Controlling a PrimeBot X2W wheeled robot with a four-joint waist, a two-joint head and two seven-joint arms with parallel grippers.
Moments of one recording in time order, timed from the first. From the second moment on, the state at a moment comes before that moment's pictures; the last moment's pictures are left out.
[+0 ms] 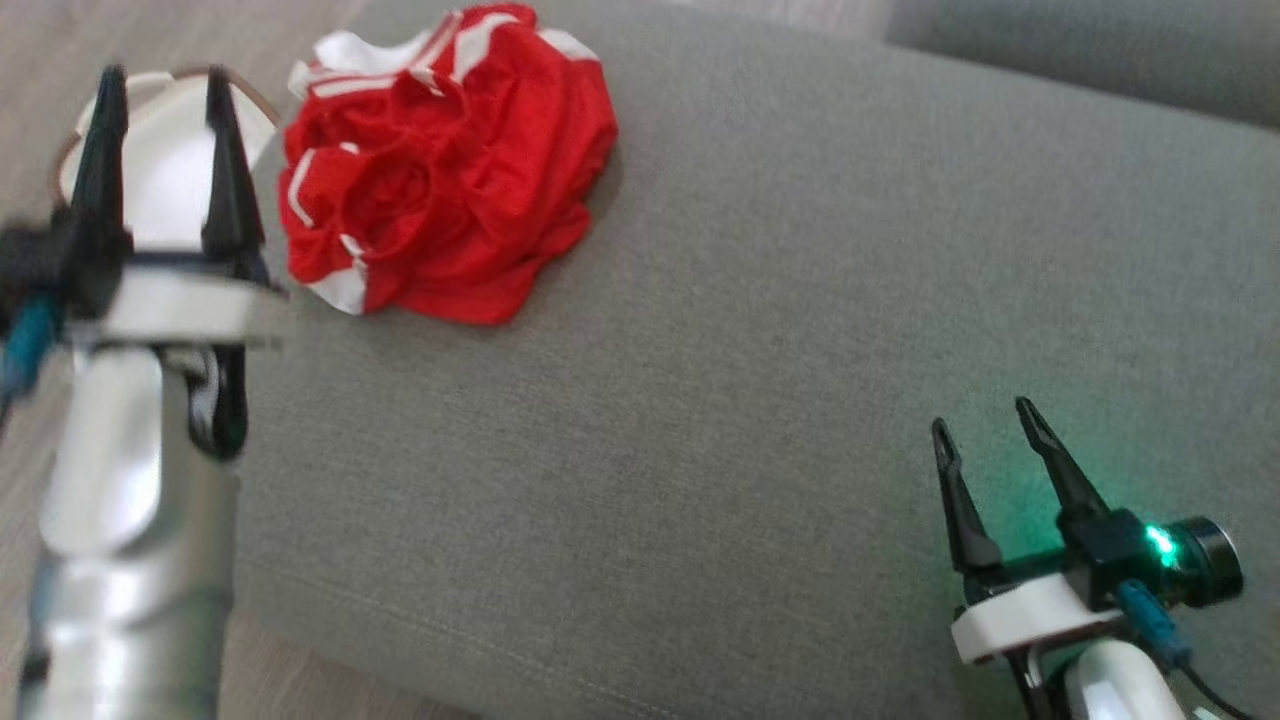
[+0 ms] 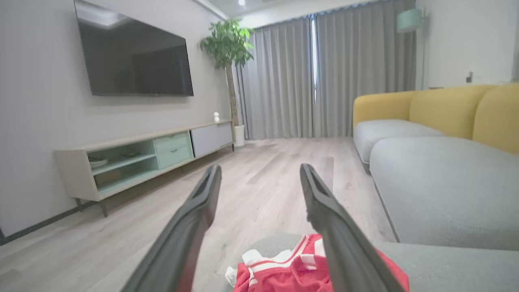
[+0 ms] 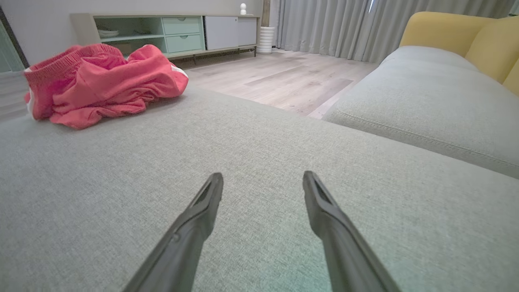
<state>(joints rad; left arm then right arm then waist) -0.61 0.18 -0.01 0.46 -0.17 -0.12 -0.25 0.01 -0.04 0.04 0.19 -0.13 0.12 -0.25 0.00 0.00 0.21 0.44</state>
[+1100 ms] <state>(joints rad) -1.06 0.18 -0.37 1.17 -0.56 -0.13 0.06 -0.09 -0.11 0.13 0.06 -0.24 0.12 -0.26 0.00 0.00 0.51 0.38</state>
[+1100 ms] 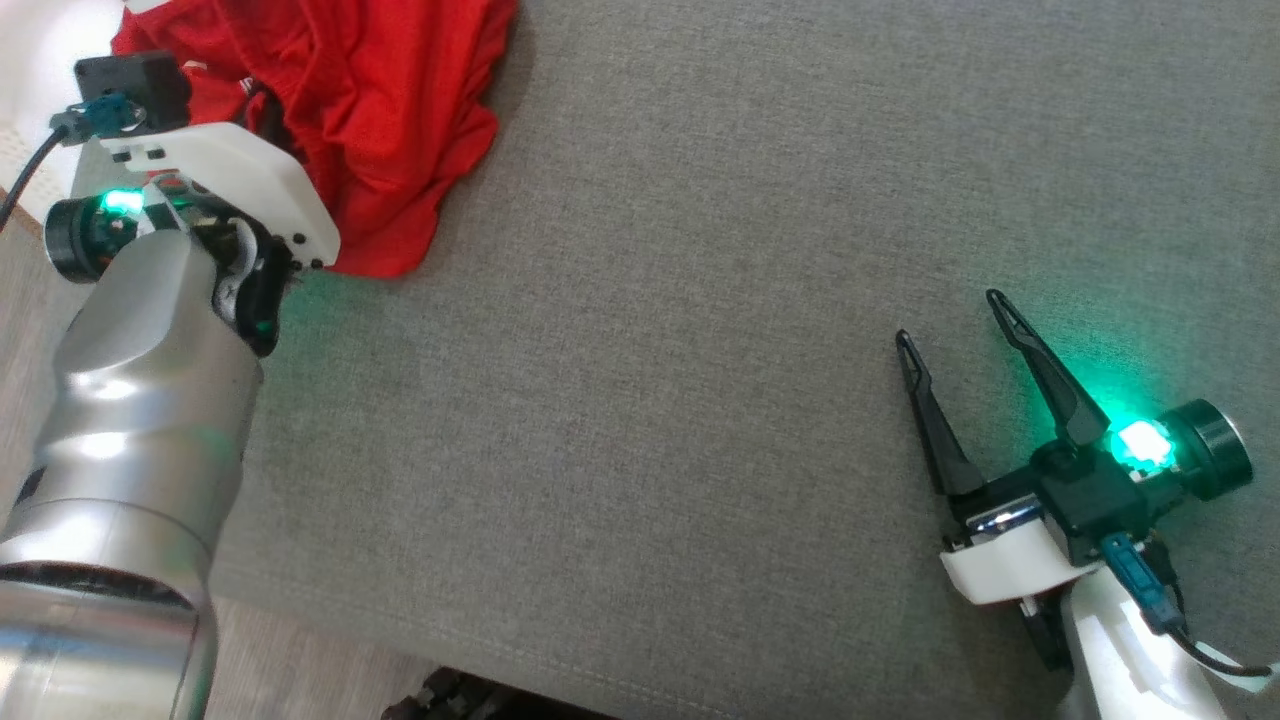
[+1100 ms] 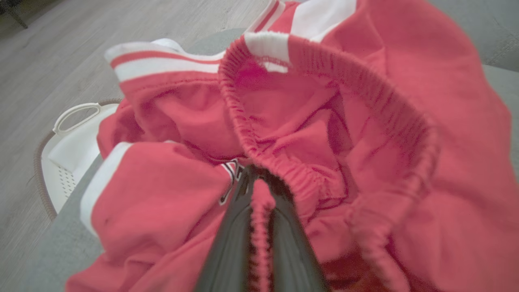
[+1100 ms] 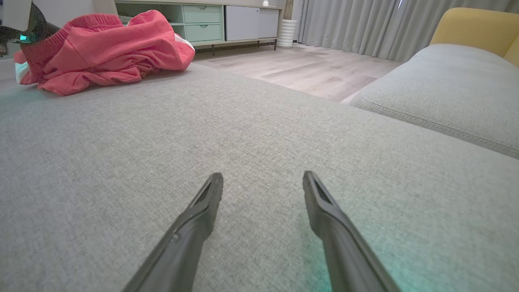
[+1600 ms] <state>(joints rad) -1.08 0.30 -0.55 1.09 -0.65 -0.13 -0.13 -0.11 -0.08 0.16 0.14 -0.21 0.12 -0.26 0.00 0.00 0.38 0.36</state>
